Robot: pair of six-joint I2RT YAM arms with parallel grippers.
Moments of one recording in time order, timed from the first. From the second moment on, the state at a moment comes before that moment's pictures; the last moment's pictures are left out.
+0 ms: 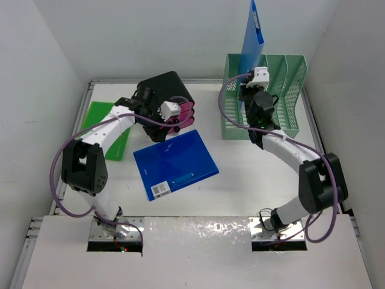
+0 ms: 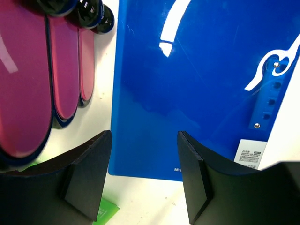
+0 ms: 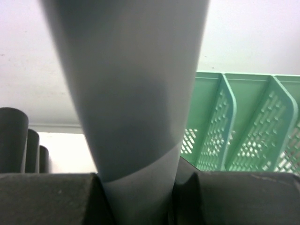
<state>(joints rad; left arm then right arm) -0.29 1.67 1.37 -0.85 0.38 0.62 0.34 1.48 0.94 0.68 0.33 -0.07</state>
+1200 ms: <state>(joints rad) -0.32 1.68 1.30 -0.84 0.41 0.64 0.36 1.90 0.74 1.20 0.39 -0.06</state>
